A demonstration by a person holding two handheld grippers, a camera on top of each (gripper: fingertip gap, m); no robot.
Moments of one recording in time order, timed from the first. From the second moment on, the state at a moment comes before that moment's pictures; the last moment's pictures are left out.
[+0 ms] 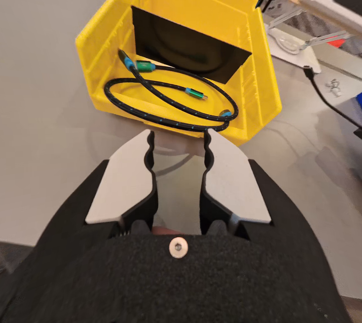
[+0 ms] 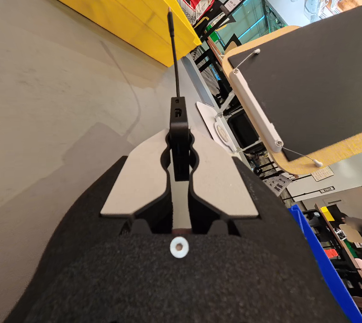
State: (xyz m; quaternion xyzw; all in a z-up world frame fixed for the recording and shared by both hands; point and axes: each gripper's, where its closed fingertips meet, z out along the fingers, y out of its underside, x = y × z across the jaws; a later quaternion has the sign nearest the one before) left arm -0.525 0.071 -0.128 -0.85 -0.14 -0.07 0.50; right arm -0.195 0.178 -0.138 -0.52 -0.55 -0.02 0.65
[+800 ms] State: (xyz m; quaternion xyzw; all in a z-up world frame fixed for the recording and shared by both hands) left arm -0.582 0.151 -0.146 -0.96 -0.08 -0.05 0.27; right arm -0.196 0.171 -0.143 -0.51 -0.57 -0.02 0.64
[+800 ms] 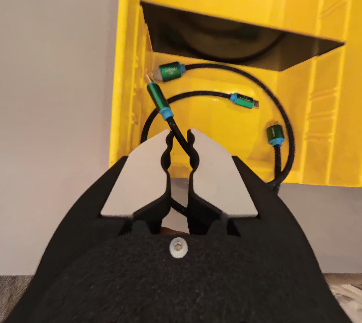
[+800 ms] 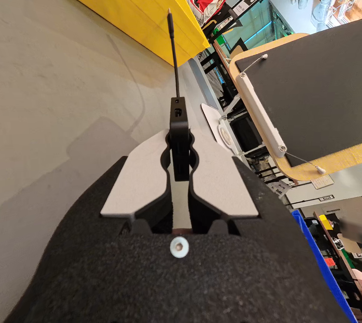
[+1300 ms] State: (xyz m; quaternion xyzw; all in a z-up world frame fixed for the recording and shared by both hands) left arm -0.495 0.172 0.065 -0.83 0.16 -0.04 0.53; right arm -0.193 0.173 -0.138 -0.52 -0.56 0.00 0.65
